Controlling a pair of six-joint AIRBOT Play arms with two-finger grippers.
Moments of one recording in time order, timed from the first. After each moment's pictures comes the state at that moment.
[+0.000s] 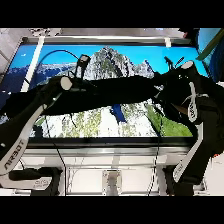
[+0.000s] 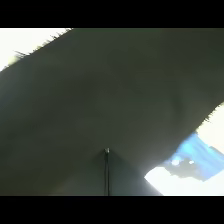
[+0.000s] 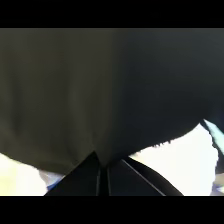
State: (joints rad) left arm -0.37 -1.47 1.26 1.19 -0.67 -1.17; right arm -0.18 -2.11 2.04 -0.80 1.40 1.26
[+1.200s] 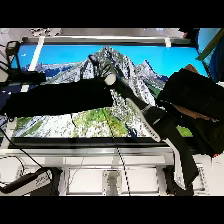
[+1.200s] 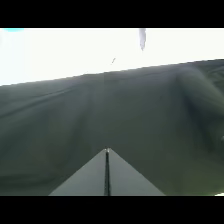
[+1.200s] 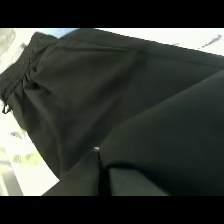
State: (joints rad) left arm 0.19 -1.20 1.27 1.28 -0.92 -1.25; right arm 0.66 -2.17 2.08 -0.64 0.63 1.24
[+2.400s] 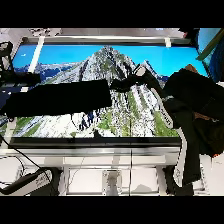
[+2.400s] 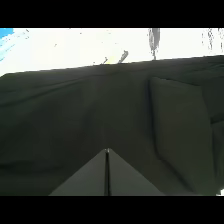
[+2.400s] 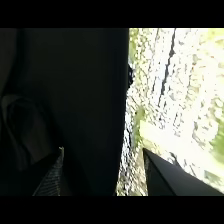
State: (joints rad) left arm 0.23 -1.18 1.27 1.28 -0.96 -1.25; right arm 0.29 -2.17 1.96 -0.79 1.09 1.47
